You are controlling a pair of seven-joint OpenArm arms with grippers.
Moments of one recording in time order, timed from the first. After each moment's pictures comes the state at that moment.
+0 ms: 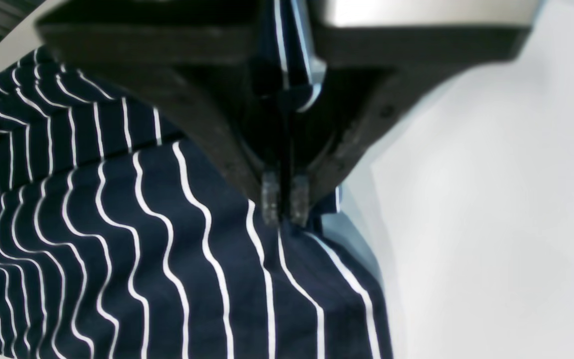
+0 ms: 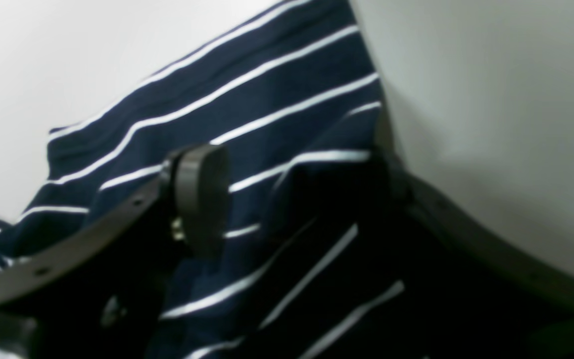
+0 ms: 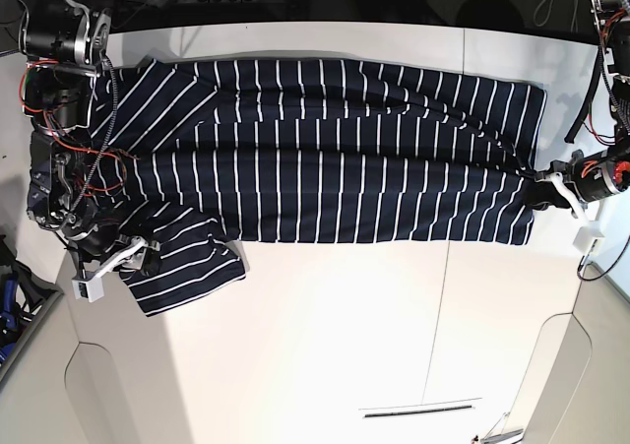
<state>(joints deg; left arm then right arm) -5.6 -37.3 -12.1 63.6 -50.2 -36.3 53.2 22.2 14.4 10.0 49.5 18.7 27.2 -30.6</state>
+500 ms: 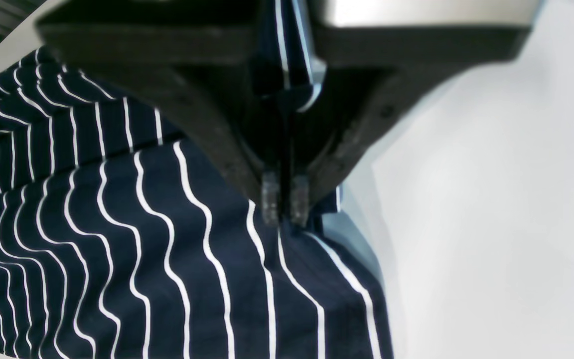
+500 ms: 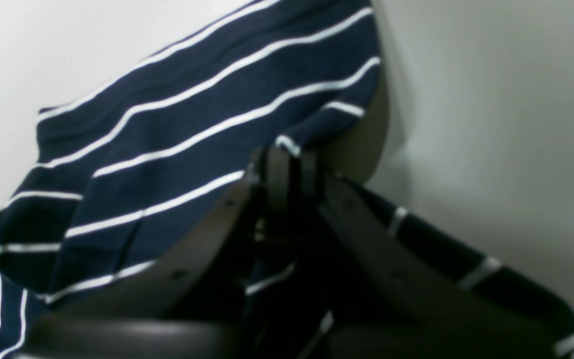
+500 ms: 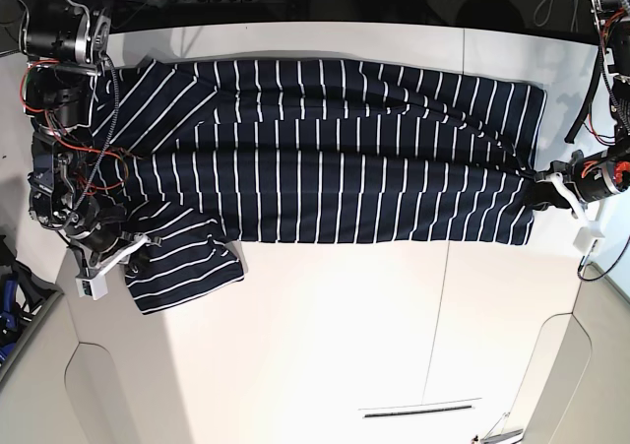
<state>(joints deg) -5.6 -37.3 -12.1 63.6 -50.8 -36.3 53.2 22.2 14.4 9.7 49.5 18.2 28.2 -31.3</state>
